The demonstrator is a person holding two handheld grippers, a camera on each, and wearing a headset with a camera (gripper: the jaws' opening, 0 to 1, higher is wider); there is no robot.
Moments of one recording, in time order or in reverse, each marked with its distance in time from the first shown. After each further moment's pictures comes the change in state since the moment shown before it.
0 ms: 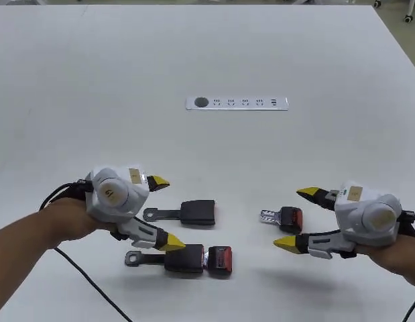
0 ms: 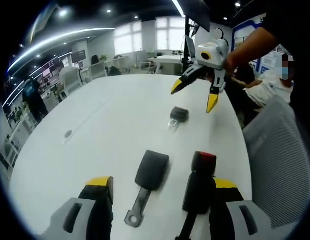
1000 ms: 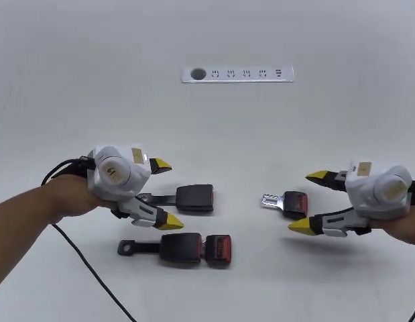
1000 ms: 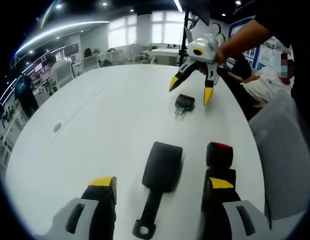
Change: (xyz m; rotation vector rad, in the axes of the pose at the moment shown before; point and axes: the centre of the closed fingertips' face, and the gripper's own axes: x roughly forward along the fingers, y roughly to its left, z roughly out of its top) left arm 0.039 0.020 -0.017 0.005 0.058 -0.074; right arm 0.022 -0.026 -0.042 0.032 0.106 0.109
